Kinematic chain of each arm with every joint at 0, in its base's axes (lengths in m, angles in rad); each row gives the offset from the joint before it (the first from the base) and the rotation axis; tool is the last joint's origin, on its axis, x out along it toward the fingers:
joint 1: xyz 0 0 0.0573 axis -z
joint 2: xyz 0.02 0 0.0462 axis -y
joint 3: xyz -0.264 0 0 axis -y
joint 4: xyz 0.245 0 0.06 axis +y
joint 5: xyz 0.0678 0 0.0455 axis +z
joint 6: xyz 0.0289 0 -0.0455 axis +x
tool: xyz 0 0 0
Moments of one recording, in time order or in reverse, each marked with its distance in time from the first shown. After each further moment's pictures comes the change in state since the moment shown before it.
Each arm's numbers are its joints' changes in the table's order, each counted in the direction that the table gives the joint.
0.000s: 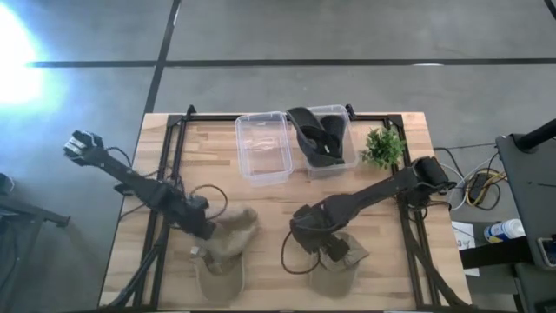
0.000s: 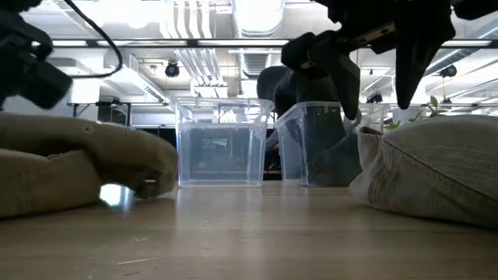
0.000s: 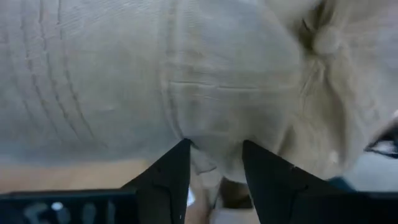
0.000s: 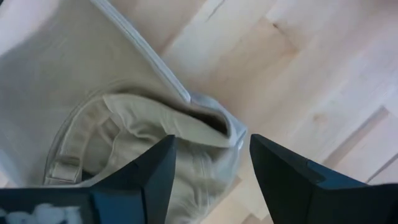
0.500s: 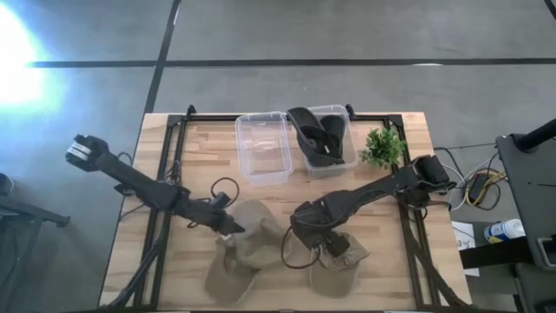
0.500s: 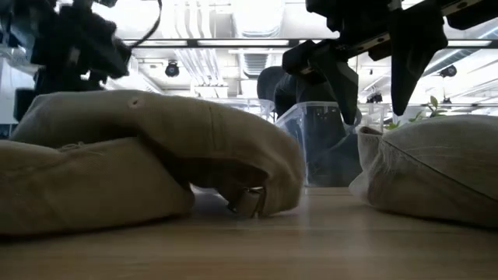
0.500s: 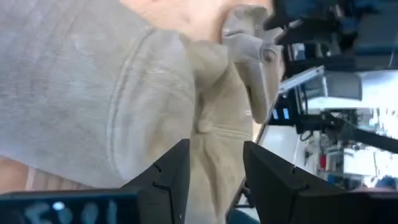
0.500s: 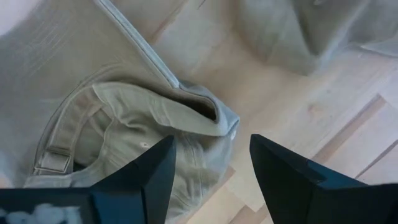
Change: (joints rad) left arm -0.084 -0.134 -0.032 -0.669 0.250 0.225; right arm 0.025 0.012 -0.021 0.003 0.002 -0.021
